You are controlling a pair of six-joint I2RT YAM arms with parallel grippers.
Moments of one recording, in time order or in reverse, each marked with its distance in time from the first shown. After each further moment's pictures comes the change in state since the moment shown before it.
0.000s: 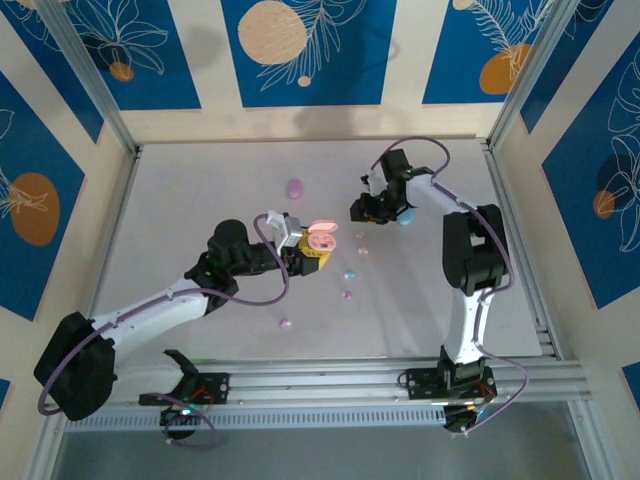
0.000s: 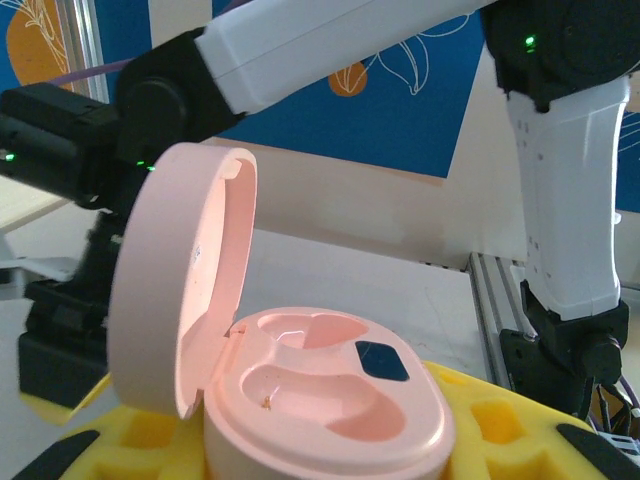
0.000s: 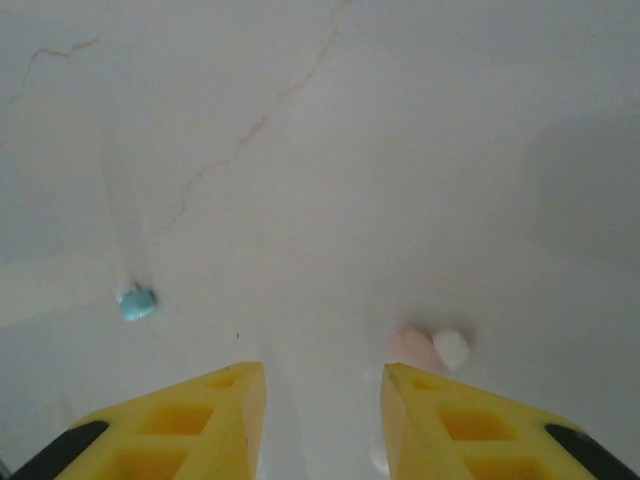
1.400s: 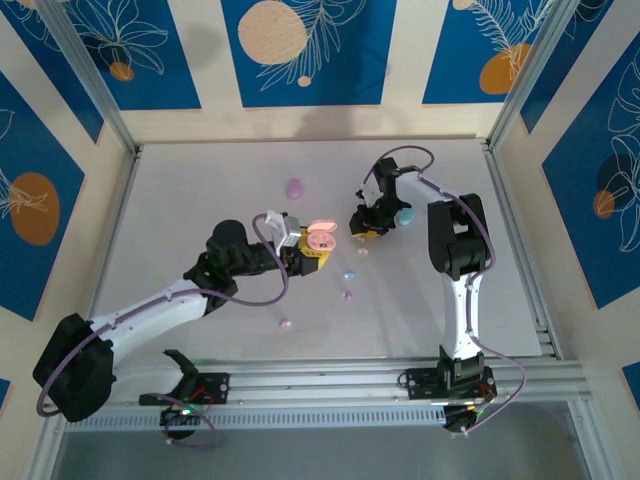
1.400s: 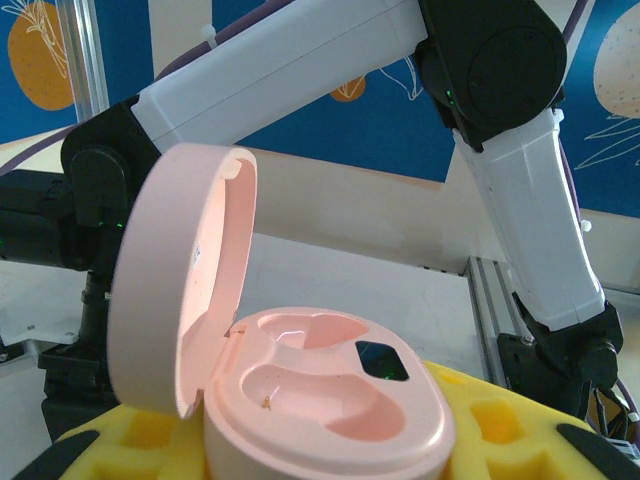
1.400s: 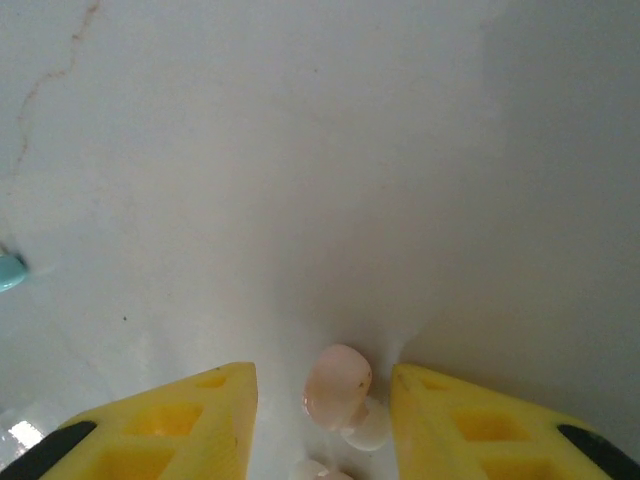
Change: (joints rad) left arm 0.000 -0.009 -0.001 0.003 0.000 -0.008; right arm 0.006 0.164 0.102 -0.187 0.032 -0.105
